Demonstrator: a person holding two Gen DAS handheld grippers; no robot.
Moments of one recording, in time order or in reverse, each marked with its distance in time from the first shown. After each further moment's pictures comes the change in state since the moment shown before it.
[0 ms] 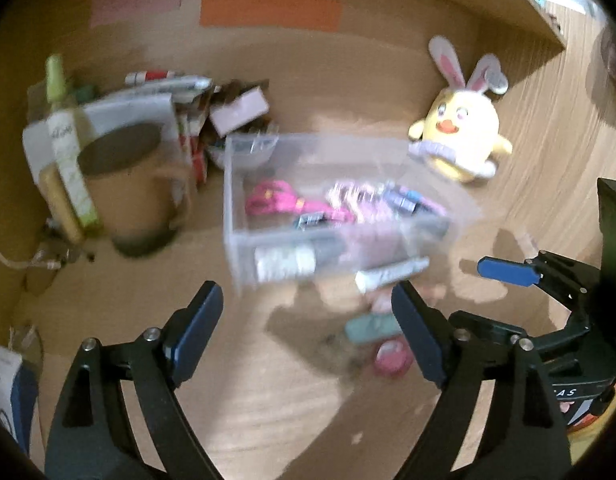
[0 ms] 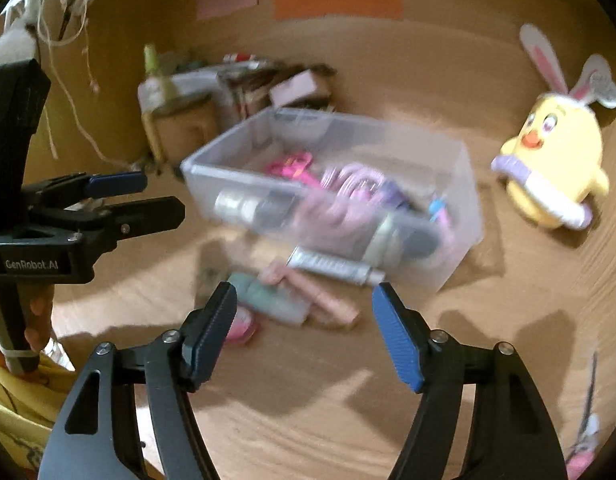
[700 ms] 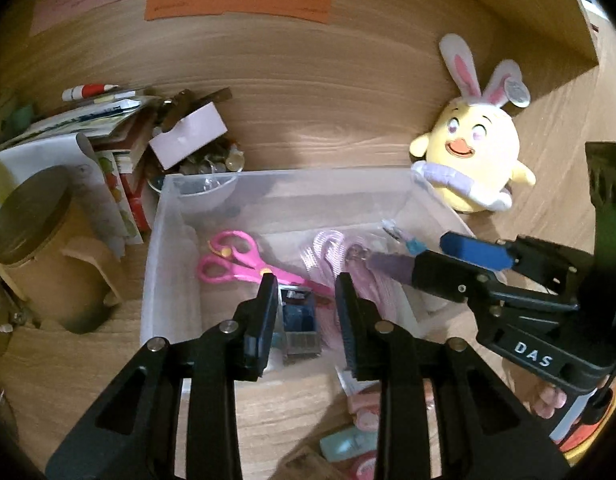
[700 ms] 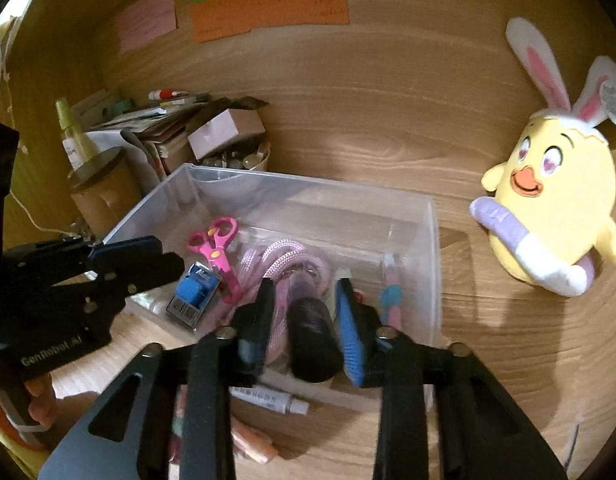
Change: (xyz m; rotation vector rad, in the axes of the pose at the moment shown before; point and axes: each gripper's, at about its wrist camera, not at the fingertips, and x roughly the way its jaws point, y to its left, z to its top) left arm 0.072 -0.021 0.069 -0.001 -0.002 -0.055; right arm 0.042 -0.060 0.078 0.082 -0.045 -0.095
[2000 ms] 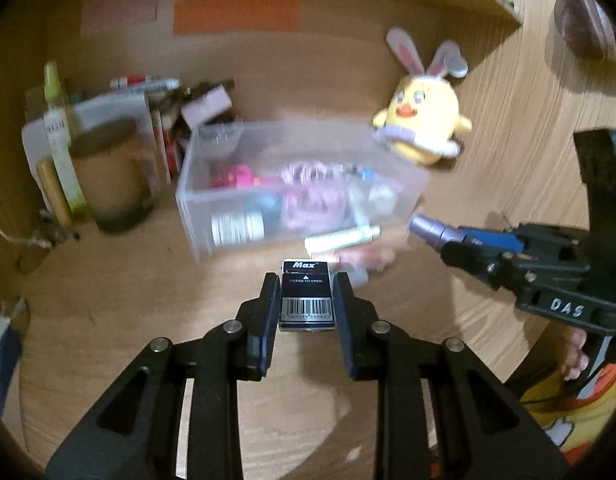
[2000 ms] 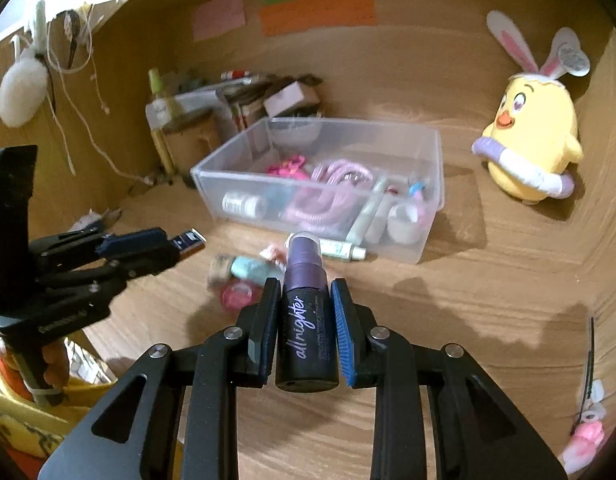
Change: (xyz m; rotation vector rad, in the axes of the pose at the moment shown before) left arm -0.100 -0.030 -0.096 0.048 -0.063 0.026; right arm -0.092 0.022 -0.087 -0.004 -0.005 0.130
